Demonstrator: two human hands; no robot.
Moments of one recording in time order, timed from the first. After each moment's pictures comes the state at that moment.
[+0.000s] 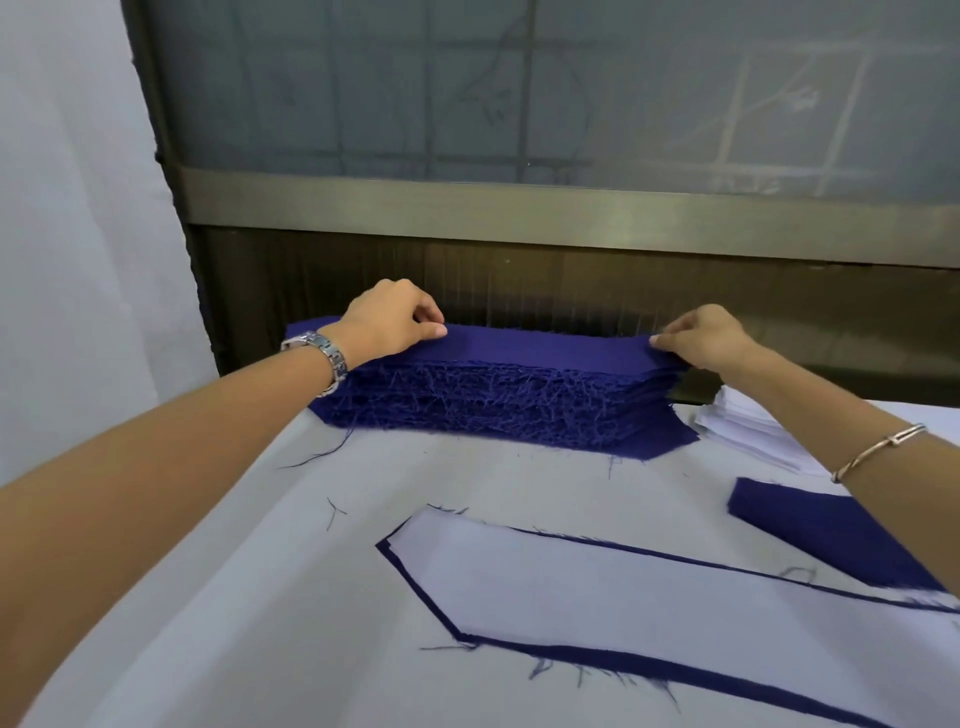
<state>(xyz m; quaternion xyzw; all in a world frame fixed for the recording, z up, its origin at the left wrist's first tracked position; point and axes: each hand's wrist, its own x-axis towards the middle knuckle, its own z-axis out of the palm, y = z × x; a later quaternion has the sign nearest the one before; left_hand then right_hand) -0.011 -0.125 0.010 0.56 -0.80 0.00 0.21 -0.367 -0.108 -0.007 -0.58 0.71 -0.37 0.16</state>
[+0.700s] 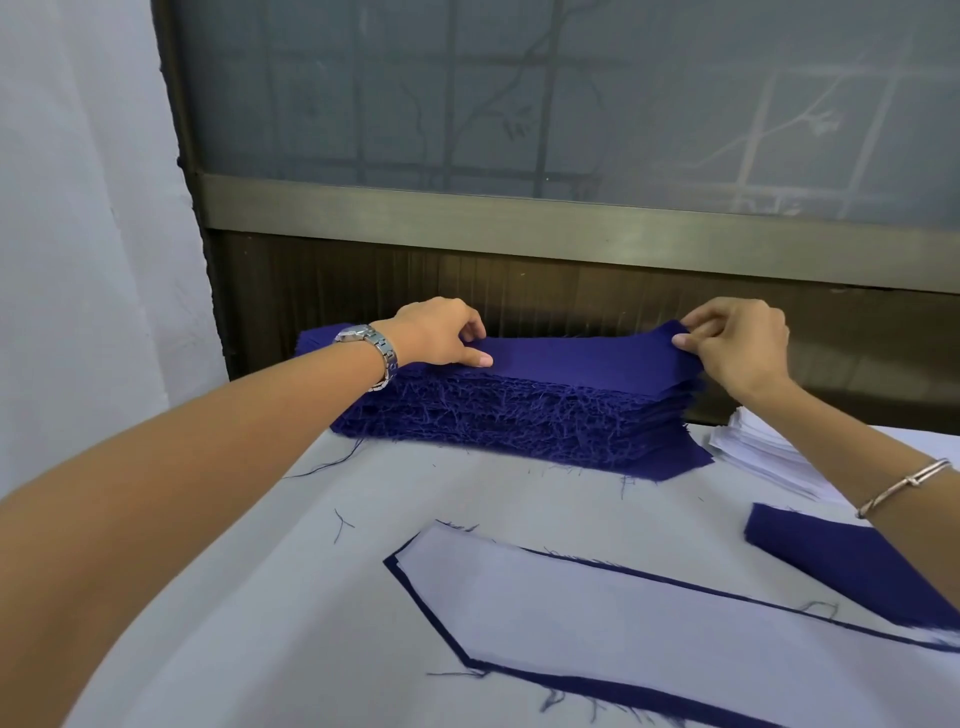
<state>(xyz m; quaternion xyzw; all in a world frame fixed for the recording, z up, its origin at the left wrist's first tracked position) -0.039 -0.140 0.014 0.54 -0.83 -0.02 0.12 -0.360 -0.092 -0.005 -0.60 0.64 -0.47 -0.04</state>
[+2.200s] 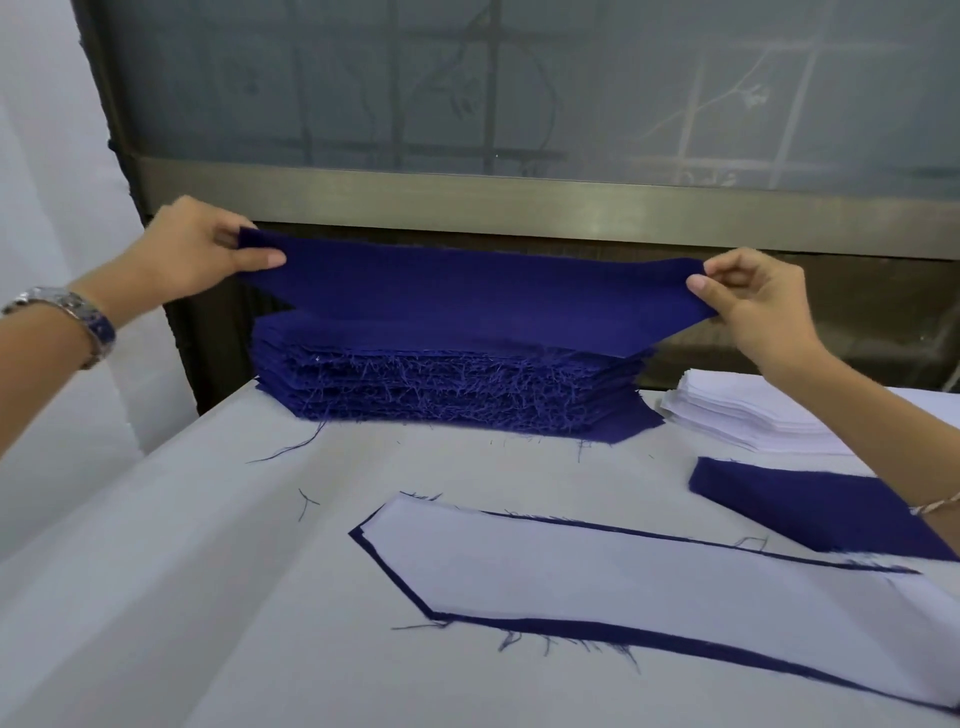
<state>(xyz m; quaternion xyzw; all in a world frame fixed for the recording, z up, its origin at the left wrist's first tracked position) 0.119 -0.112 0.049 0.55 -0.74 0.02 0.38 -0.395 -0.035 0.007 -0.62 0.49 -0.61 0.09</state>
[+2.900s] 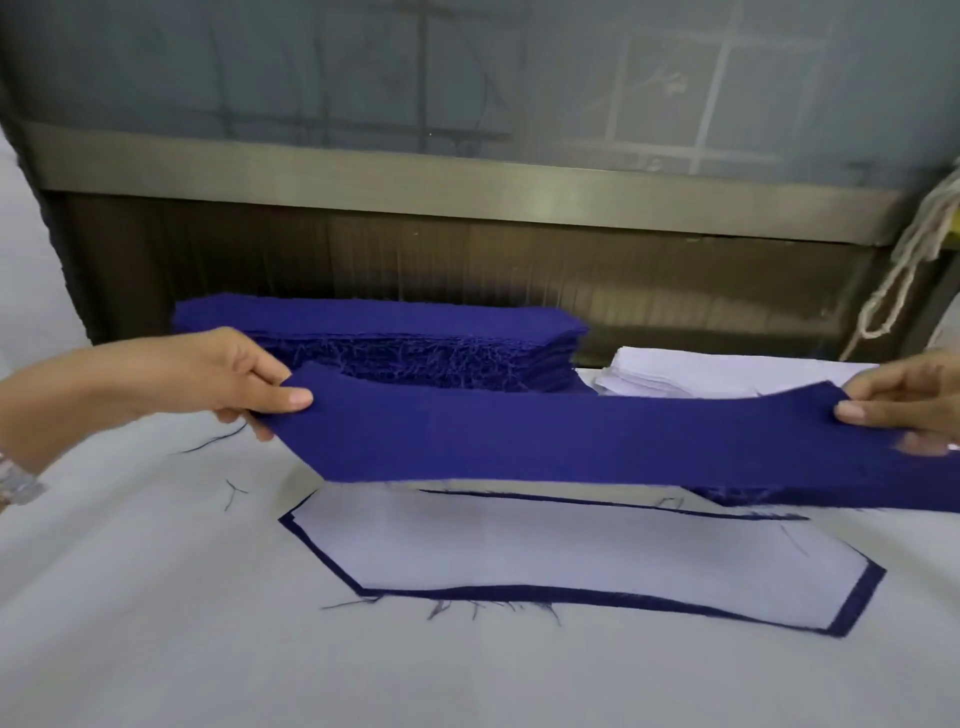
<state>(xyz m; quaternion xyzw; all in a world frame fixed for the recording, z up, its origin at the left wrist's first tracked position) 0.040 -0.032 -0.009 0.52 -0.77 -0.34 0.11 -0.595 0.088 -0.024 -0.54 0.72 -0.34 0.29</state>
